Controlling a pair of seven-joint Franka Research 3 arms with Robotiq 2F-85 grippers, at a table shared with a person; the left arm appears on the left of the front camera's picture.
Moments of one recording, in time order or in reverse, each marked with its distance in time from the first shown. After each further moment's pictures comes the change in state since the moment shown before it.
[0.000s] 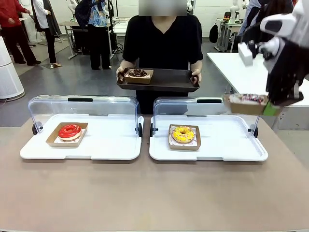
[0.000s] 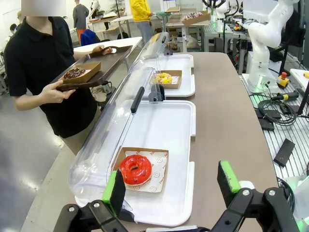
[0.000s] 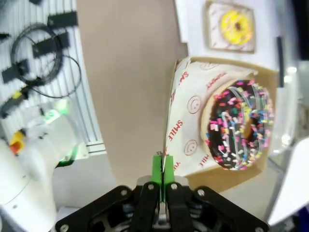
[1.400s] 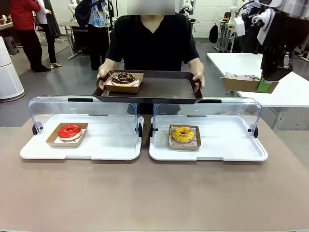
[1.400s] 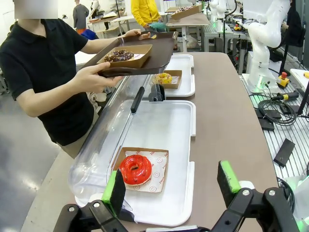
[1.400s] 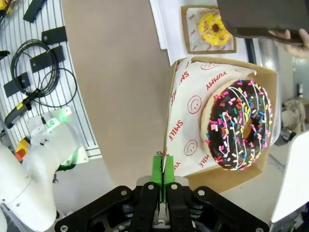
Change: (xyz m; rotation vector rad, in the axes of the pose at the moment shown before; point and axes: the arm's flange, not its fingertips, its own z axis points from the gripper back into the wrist) left arm 0.000 0.000 0.000 0.000 0.000 0.000; right arm 0.011 -0.045 0.019 0.023 -0.012 -0.054
